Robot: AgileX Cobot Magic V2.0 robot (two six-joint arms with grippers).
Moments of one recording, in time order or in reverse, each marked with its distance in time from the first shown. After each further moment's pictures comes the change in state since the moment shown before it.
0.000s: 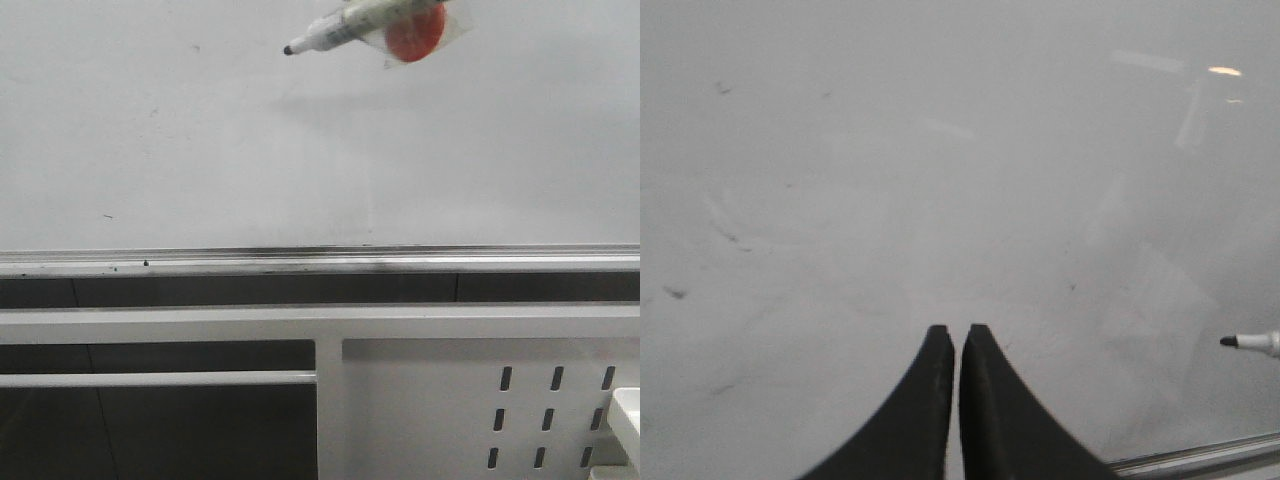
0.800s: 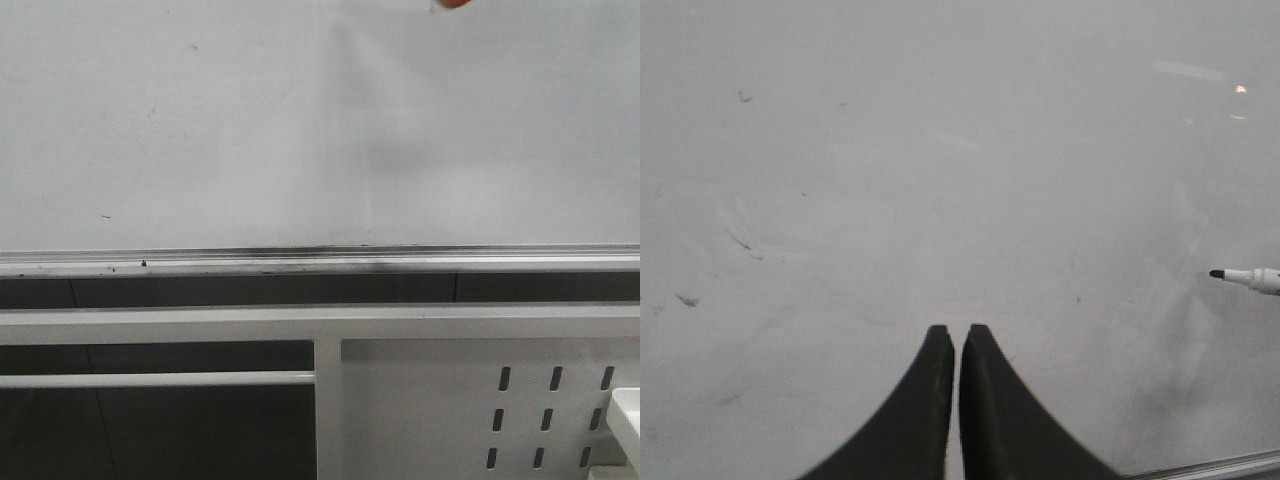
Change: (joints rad) left arm 0.004 0.000 0.007 -0.004 -0.033 0.000; right arm -0.099 0.018 0.000 0.012 -0.093 -0.015
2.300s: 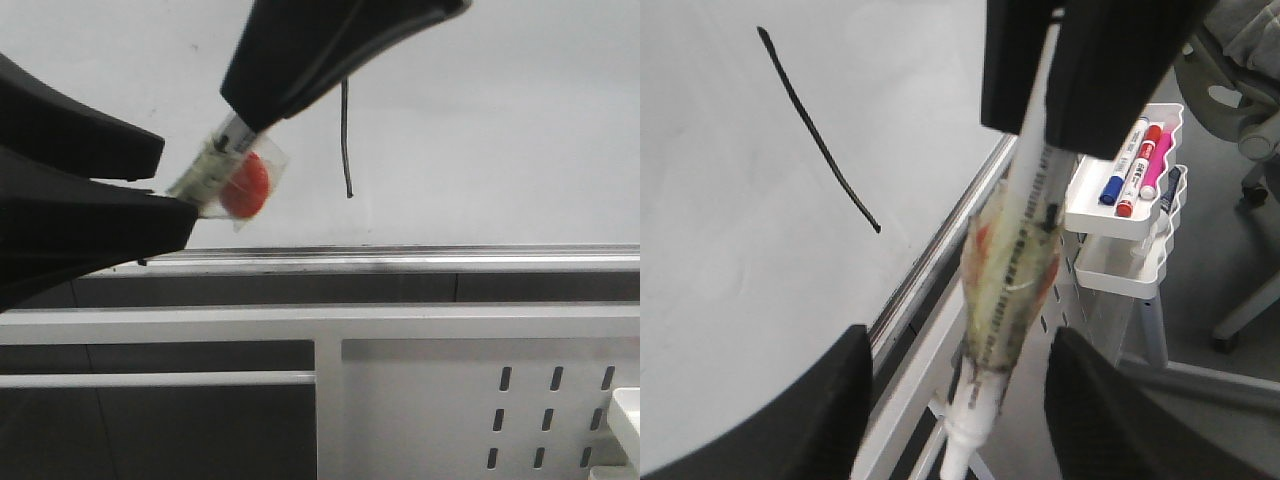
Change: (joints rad) left arm -0.039 0.454 -0.210 0.946 0.039 -0.097; right arm 0.205 0.430 -0.492 -0.043 0.678 0.000
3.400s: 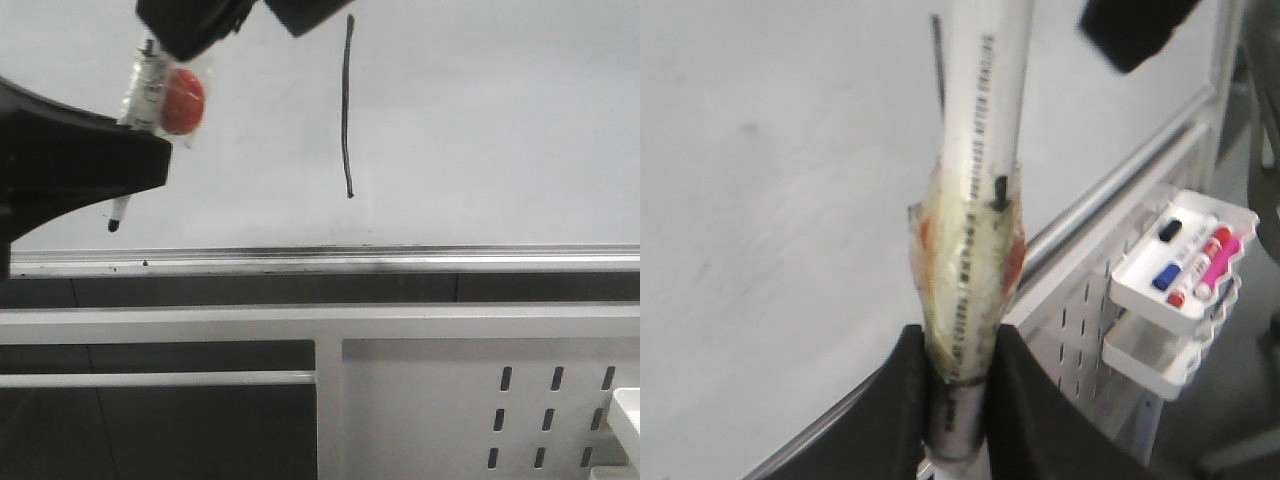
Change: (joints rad) left arm -0.001 0.034 0.062 -0.382 -0.125 -0.007; right arm -0.016 -0.041 -0.040 -0.013 -0.024 0.000
